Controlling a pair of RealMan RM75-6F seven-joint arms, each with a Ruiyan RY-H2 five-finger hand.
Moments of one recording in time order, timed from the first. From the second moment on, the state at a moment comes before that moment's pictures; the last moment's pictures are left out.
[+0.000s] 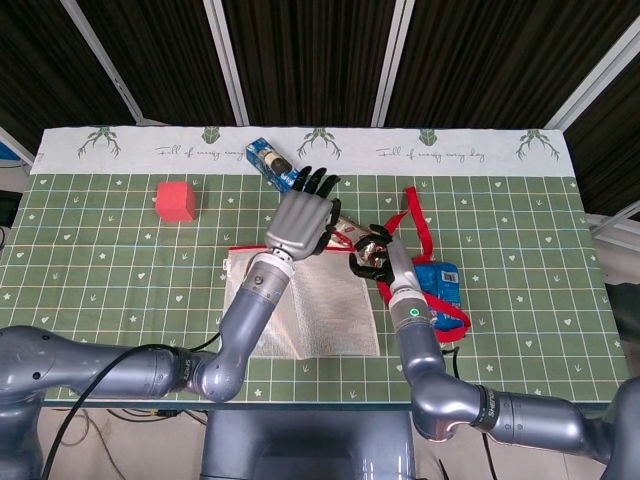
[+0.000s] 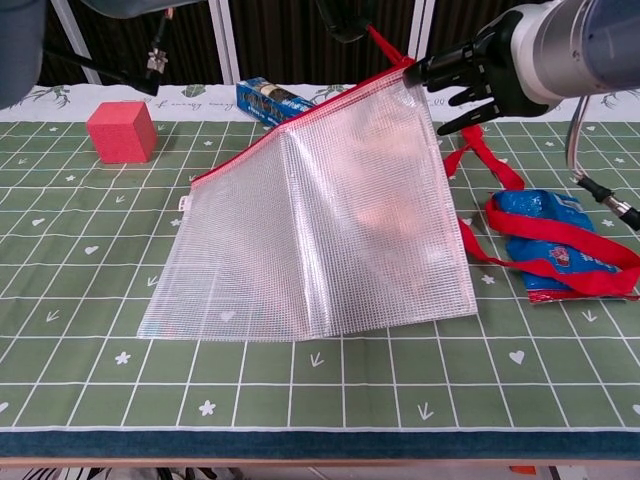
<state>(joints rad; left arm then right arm) -1.32 -1.55 -0.39 -1.66 0.45 1.16 0.79 0.86 -1.56 0.71 -1.95 -0.04 1.32 -0.21</state>
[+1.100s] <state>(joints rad) -1.23 -1.50 -0.33 -1.70 0.47 1.16 0.75 0.86 -1.52 0.80 -1.99 0.03 1.33 -0.15</state>
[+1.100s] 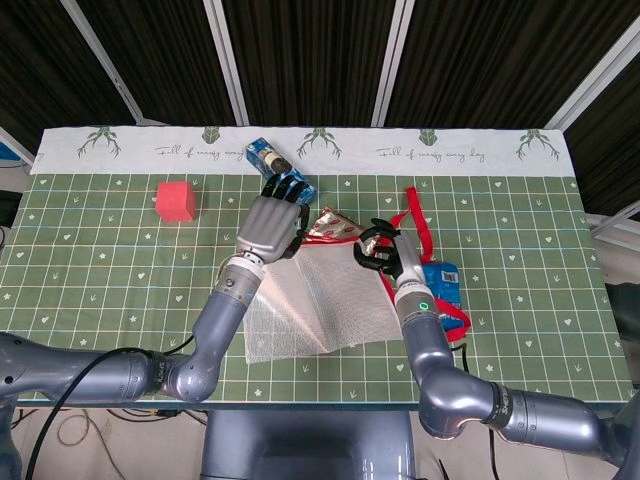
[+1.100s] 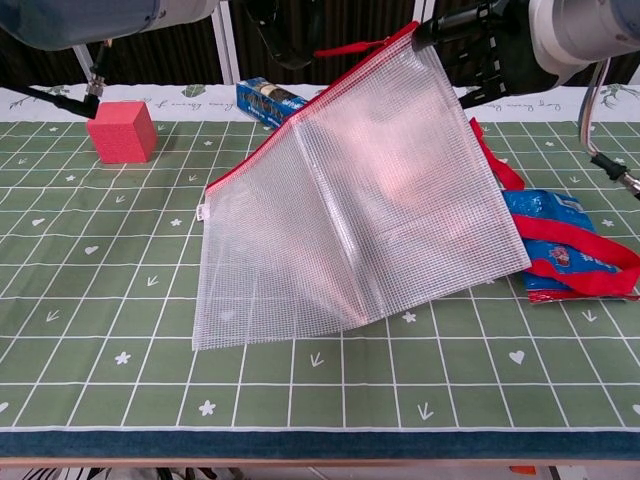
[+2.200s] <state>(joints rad) -1.07 -1.25 -0.30 -1.84 0.54 1.19 0.67 0.84 -1.45 0.81 -1.95 0.03 1.34 -0.15</state>
